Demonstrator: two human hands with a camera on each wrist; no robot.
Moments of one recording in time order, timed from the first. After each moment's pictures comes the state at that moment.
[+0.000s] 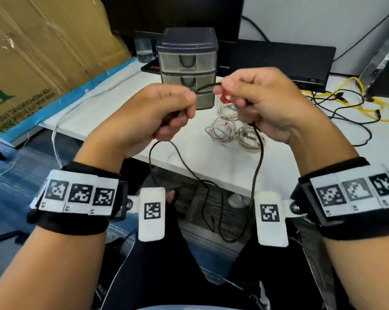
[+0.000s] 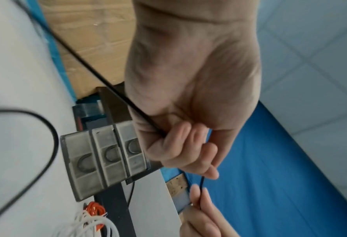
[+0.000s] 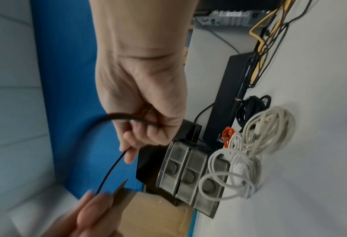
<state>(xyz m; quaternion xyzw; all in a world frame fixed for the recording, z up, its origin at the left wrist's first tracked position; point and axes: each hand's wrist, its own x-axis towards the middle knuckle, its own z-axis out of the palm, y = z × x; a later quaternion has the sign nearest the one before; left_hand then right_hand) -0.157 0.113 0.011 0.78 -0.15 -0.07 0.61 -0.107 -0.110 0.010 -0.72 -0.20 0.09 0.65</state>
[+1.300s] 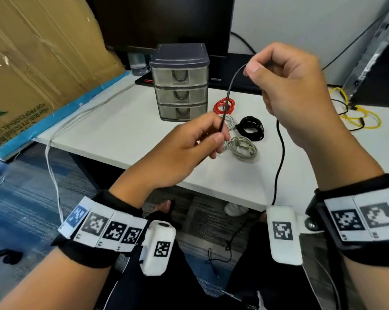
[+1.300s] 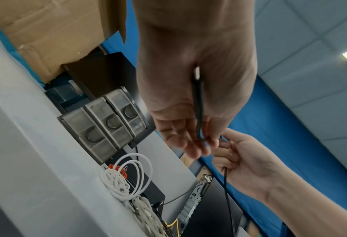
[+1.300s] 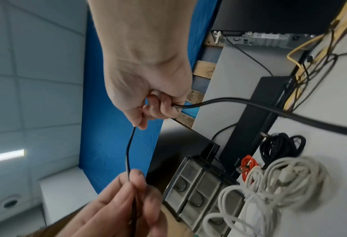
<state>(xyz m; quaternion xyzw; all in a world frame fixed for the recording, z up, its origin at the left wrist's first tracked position) -0.167 0.072 -0.017 0.83 -0.27 0.00 0.49 -0.116 -0.131 0.035 -0.78 -0.21 -0.22 0.56</state>
